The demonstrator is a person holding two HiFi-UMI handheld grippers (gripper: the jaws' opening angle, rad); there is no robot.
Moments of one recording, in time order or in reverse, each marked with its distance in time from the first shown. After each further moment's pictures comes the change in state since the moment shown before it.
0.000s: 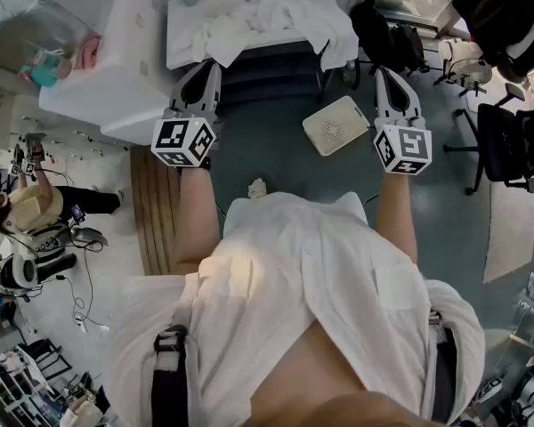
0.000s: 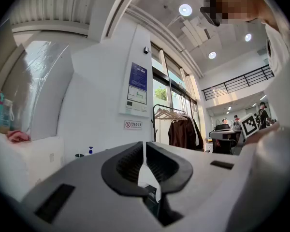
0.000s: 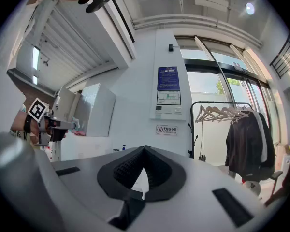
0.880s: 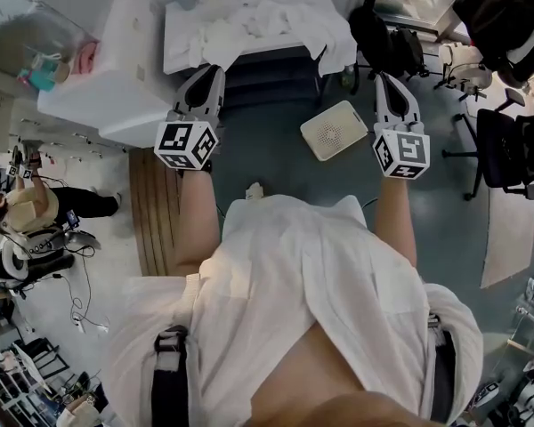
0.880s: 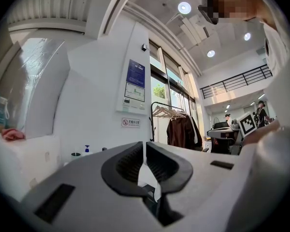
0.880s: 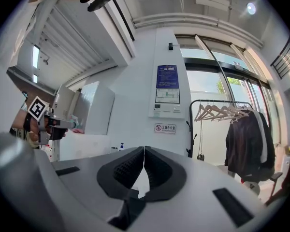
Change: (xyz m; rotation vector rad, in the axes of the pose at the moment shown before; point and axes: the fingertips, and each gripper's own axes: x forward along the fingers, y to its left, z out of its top) left arm 0.020 -0.013 -0.009 0.012 0.018 -0.013; right arm 0.007 -0.020 -0.011 -0.012 0.011 0.003
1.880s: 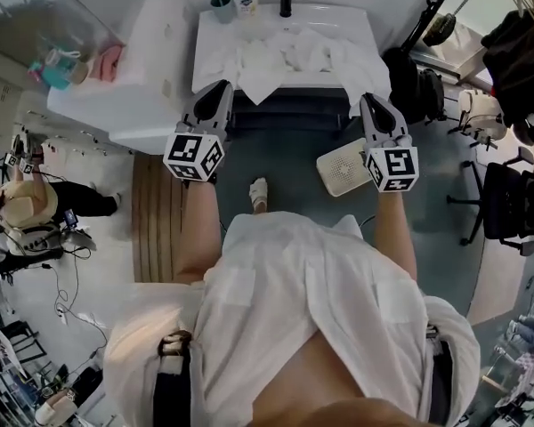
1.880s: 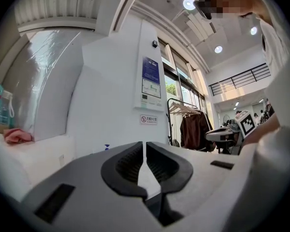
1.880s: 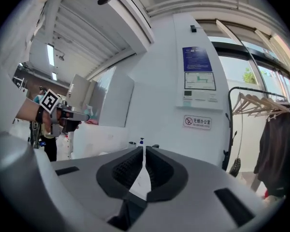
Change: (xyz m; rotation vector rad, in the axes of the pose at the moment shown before) left arm 0.027 0.144 -0.029 -0.008 0.021 0.087; right arm 0.166 0.099 -0.033 -0.079 0.080 0.247
